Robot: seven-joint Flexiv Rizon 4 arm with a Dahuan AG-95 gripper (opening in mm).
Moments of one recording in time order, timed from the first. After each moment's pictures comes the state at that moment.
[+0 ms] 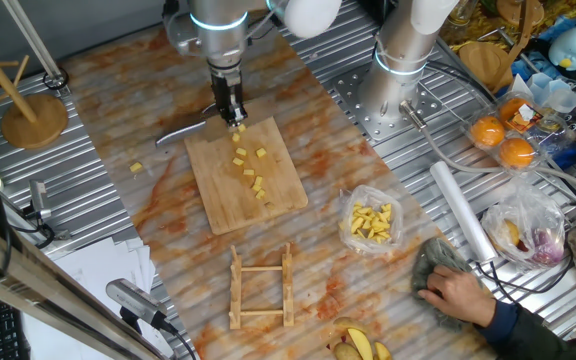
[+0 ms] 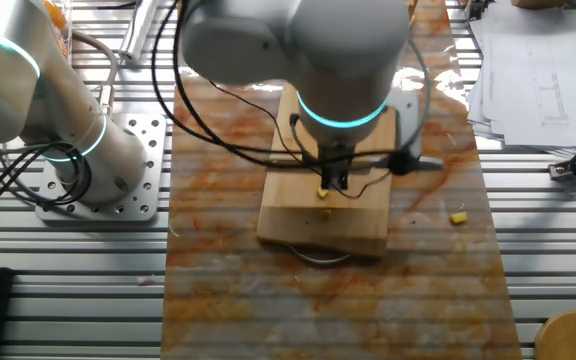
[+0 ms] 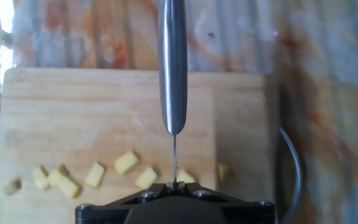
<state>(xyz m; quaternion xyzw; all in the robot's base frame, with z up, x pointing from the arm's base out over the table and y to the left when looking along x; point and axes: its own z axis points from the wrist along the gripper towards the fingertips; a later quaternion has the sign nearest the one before) 0.438 -0.034 0.104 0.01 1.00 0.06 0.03</state>
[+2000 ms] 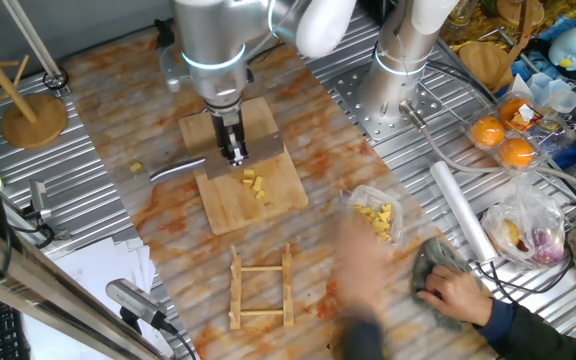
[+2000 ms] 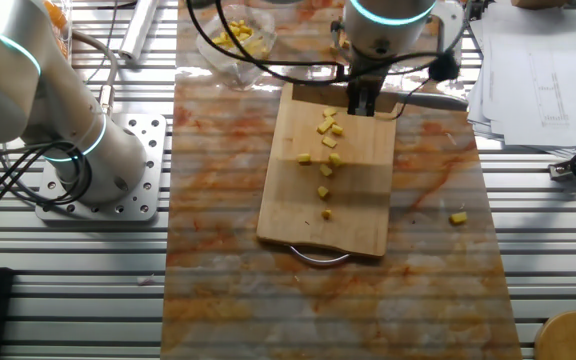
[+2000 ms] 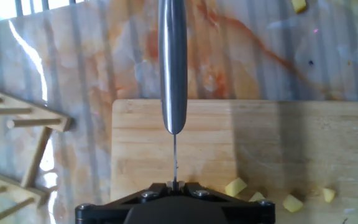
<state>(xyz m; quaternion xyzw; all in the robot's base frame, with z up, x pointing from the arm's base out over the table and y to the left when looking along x) 0.477 0.068 0.121 0.05 1.00 0.04 0.00</state>
